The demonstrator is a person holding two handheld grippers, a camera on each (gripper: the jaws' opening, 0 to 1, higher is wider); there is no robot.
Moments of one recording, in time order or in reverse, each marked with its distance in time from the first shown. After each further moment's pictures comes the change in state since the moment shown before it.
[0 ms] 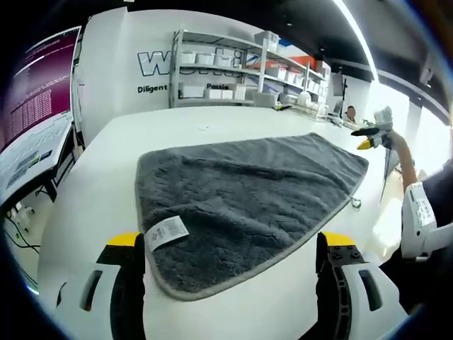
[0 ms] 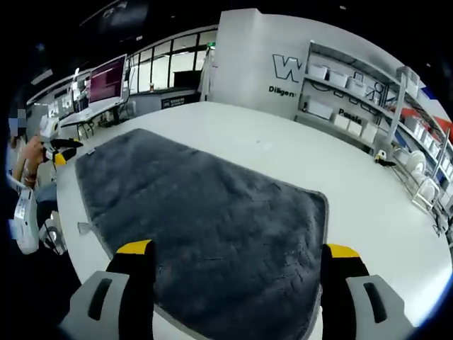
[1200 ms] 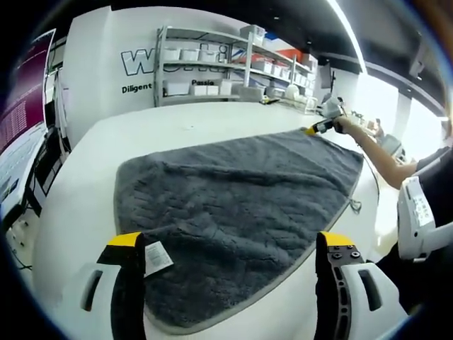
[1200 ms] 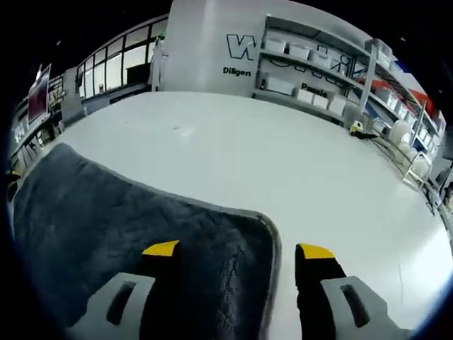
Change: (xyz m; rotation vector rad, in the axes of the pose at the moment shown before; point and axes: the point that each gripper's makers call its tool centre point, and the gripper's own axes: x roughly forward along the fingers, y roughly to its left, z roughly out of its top) left arm 0.028 -0.004 0.021 0.051 0.029 -0.075; right arm 0.145 -0.162 0.019 0.158 0.082 -0.208
